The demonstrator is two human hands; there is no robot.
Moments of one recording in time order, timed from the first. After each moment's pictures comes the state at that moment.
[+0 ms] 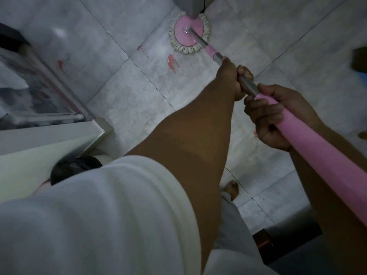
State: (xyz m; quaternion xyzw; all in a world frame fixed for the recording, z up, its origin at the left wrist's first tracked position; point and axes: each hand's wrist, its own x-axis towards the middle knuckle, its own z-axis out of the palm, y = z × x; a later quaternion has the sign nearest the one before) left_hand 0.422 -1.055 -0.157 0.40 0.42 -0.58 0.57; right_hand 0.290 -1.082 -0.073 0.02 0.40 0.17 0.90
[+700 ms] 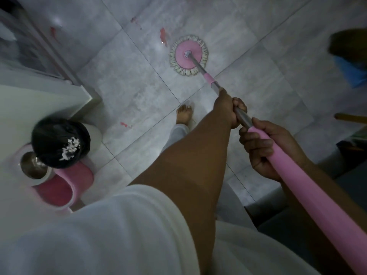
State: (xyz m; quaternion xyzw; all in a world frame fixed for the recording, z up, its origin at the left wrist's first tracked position) left_hand 0.195 -0.950 -0.135 0.40 0.44 -0.59 0.55; right_hand 0.066 -0.982 -0.040 0.04 0.42 0.18 0.89
